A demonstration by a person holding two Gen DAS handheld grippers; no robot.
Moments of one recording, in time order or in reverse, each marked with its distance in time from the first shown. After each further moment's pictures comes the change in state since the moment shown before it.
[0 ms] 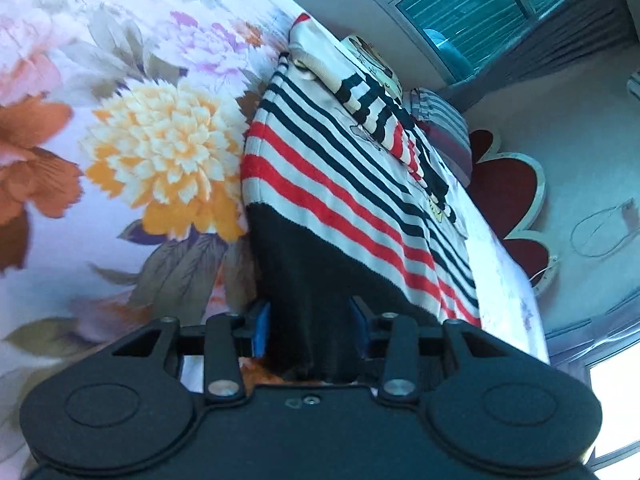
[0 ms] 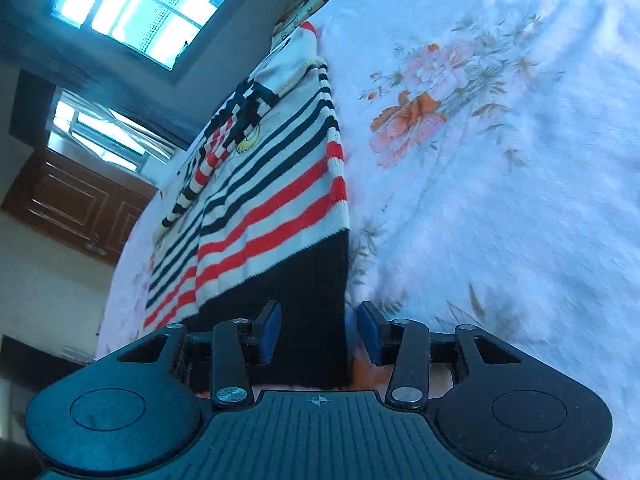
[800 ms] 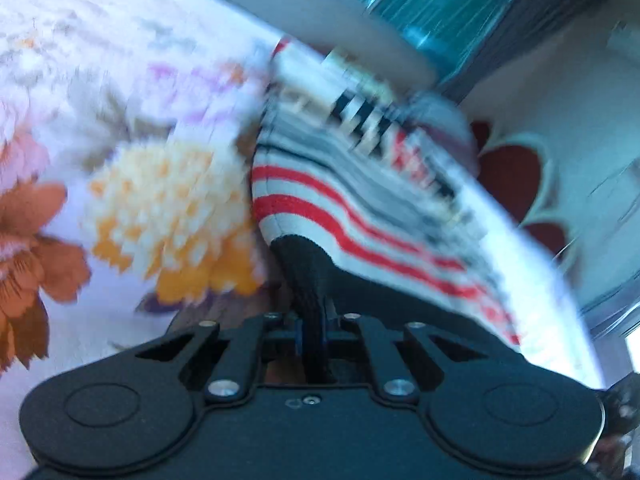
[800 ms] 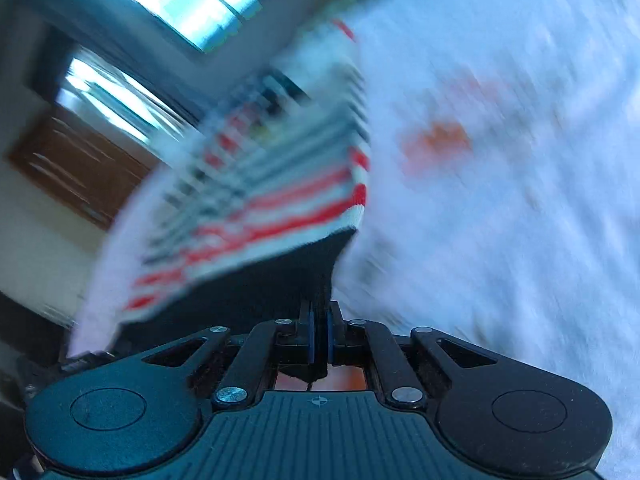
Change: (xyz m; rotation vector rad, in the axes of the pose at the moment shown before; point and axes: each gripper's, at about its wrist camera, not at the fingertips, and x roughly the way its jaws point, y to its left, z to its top) left arm 0.006 -0.005 0.004 0.200 -0.052 0.116; right arm 0.007 0.006 -0.001 -0.137 0.035 -0.056
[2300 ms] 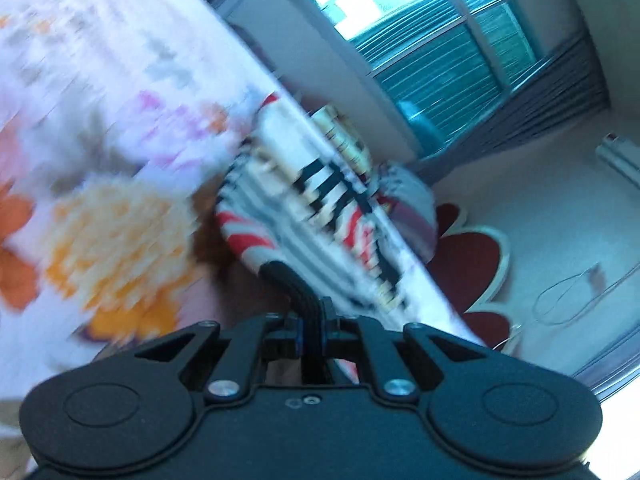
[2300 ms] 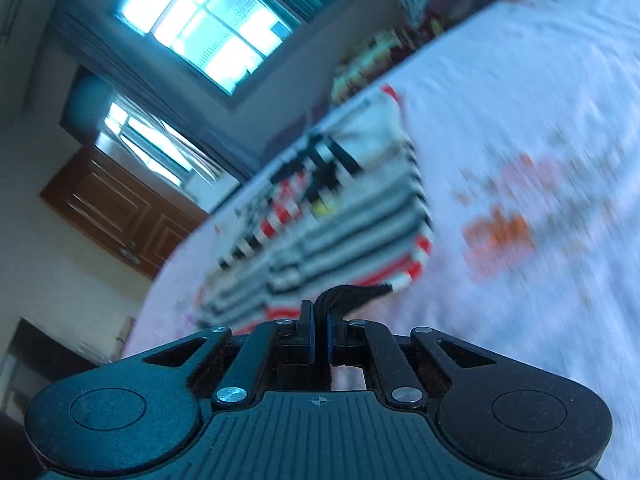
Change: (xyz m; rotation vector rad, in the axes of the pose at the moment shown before) left arm -0.028 -0.012 0.032 -0.256 -0.192 -0.205; right arm -0.027 0.046 0.055 -0.013 -0.183 0.153
